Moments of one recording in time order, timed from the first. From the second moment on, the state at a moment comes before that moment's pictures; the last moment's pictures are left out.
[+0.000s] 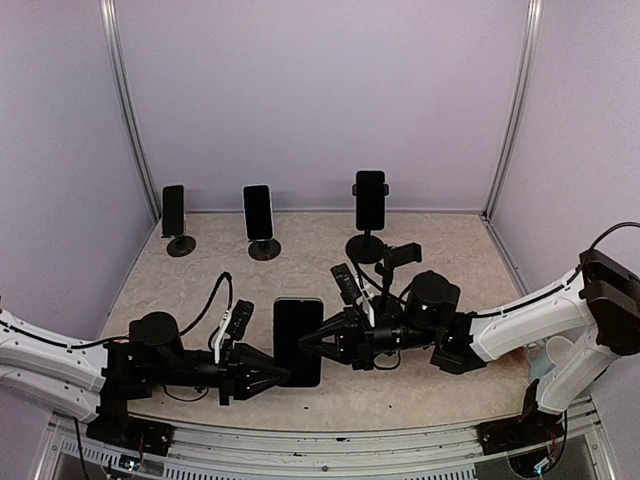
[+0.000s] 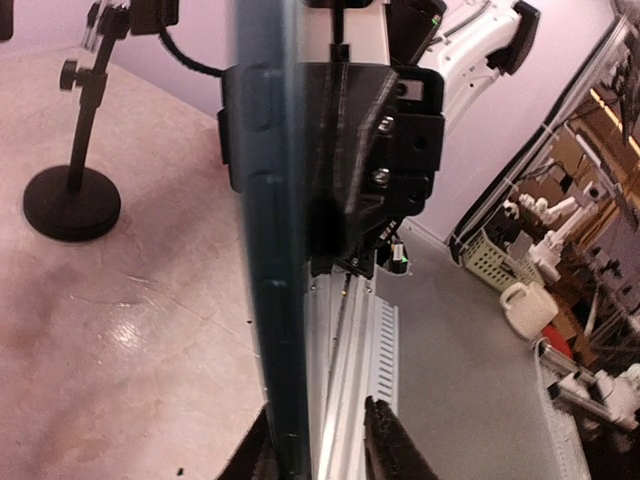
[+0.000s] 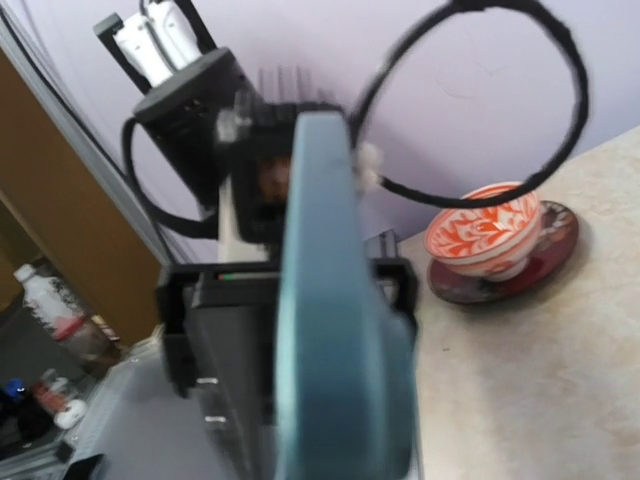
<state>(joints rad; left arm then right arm) -1.21 1.02 0.29 0.62 0.25 -0.50 1.11 1.56 0.66 0.95 -0.56 0.53</state>
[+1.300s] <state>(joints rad) -1.25 1.09 0.33 0.55 0.31 -0.46 1.11 1.56 0.79 0.76 -0.63 0.44</state>
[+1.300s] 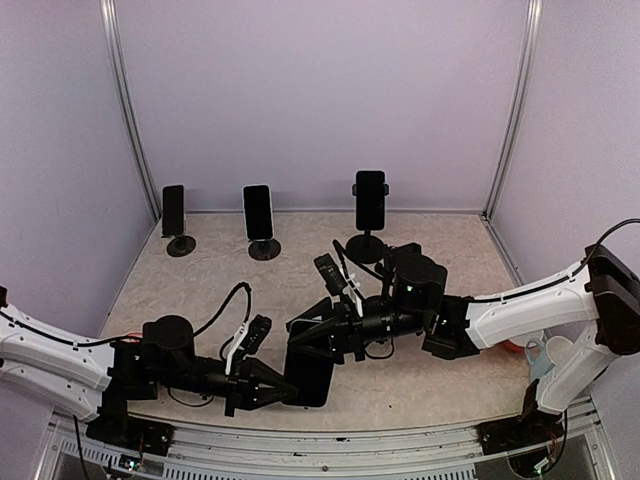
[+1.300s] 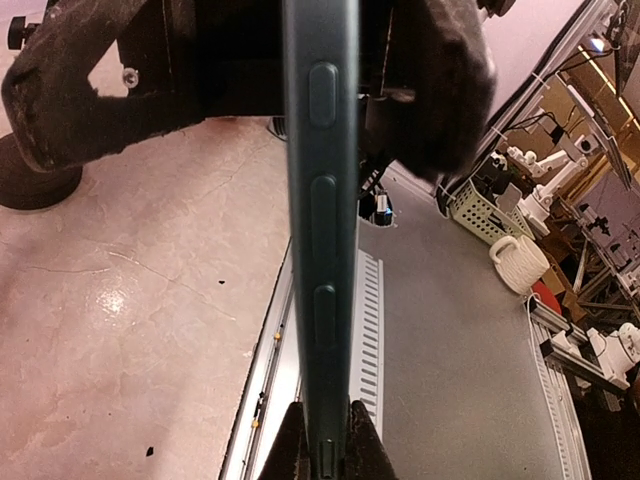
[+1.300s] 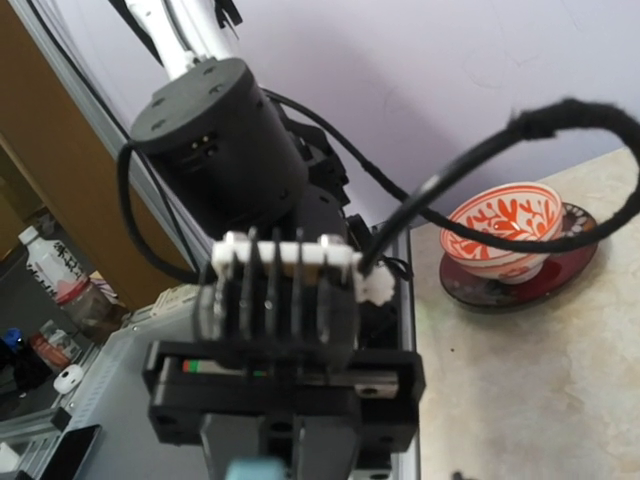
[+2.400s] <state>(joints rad) -1.26 1.09 0.35 0.58 0.23 -0.42 1.09 1.42 0.75 0.63 -0.56 0.36</state>
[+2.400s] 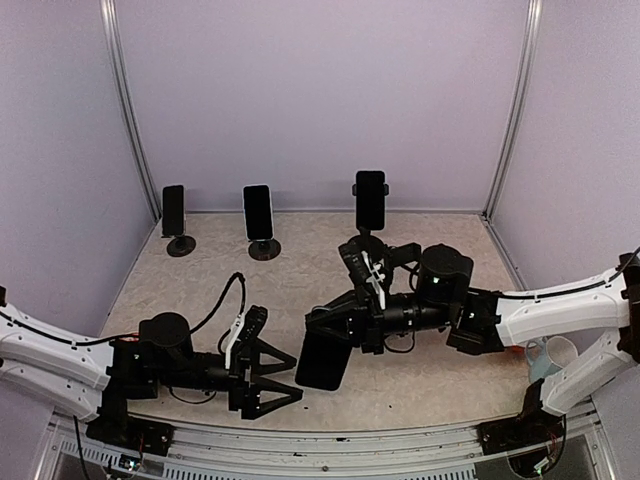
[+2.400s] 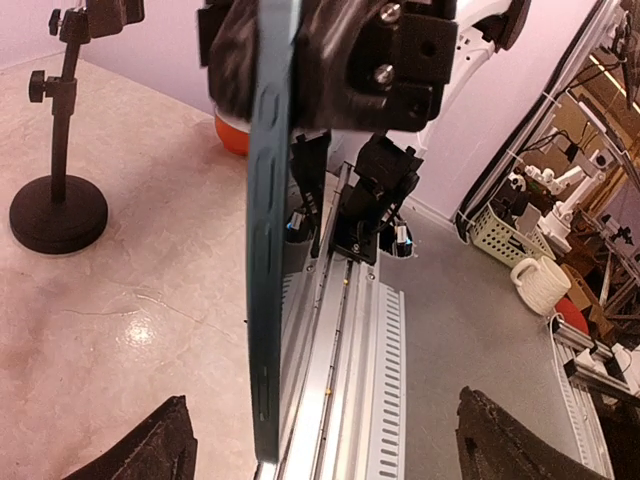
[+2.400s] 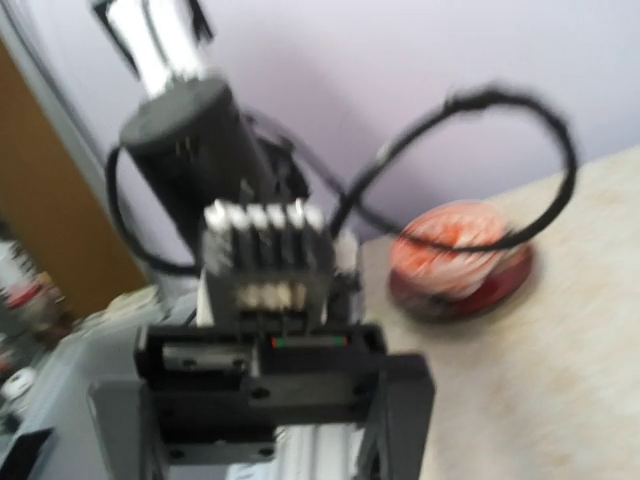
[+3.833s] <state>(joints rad) -1.26 1.22 0.48 0.58 0.12 -0.39 1.08 0.53 0.44 0.38 0.77 0.12</state>
